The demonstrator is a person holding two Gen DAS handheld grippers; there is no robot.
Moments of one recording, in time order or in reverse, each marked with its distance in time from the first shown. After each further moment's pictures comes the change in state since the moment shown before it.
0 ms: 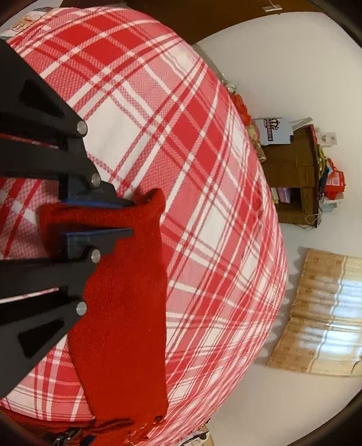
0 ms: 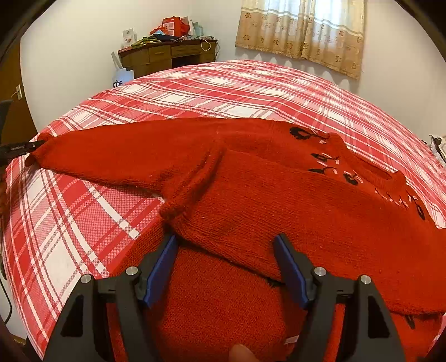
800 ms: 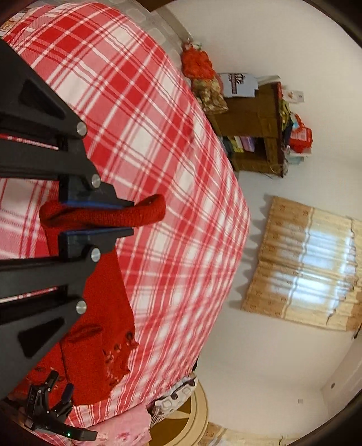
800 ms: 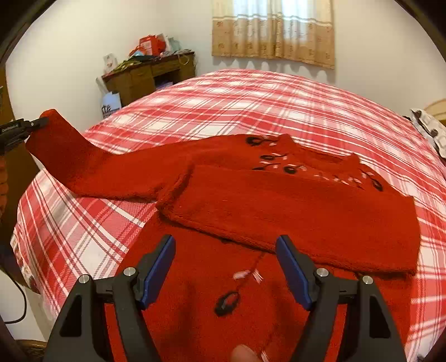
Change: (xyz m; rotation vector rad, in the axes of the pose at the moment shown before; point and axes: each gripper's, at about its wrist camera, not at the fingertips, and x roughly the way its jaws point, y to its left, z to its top) left arm -0.097 -0.078 0.054 0.066 -0.151 -0.274; right arm -0.090 -0.041 -0.013 0.151 -0.037 -0.008
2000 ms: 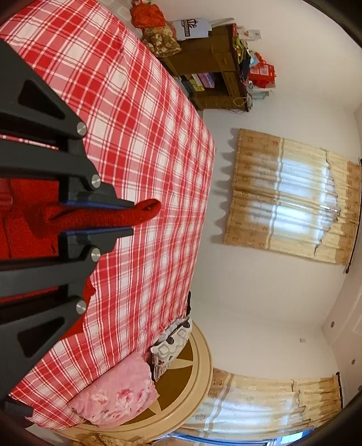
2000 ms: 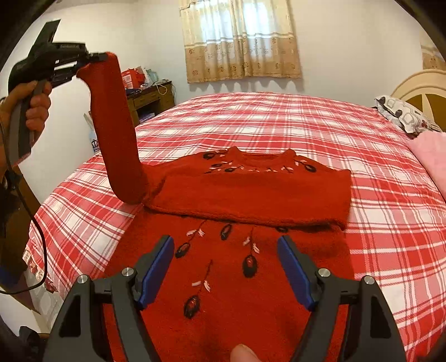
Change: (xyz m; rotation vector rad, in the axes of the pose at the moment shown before) left arm -0.017 -0.194 0.070 0.146 -0.114 -0.250; right arm -0.102 -0.065 -0.054 0.127 -0.121 -0.035
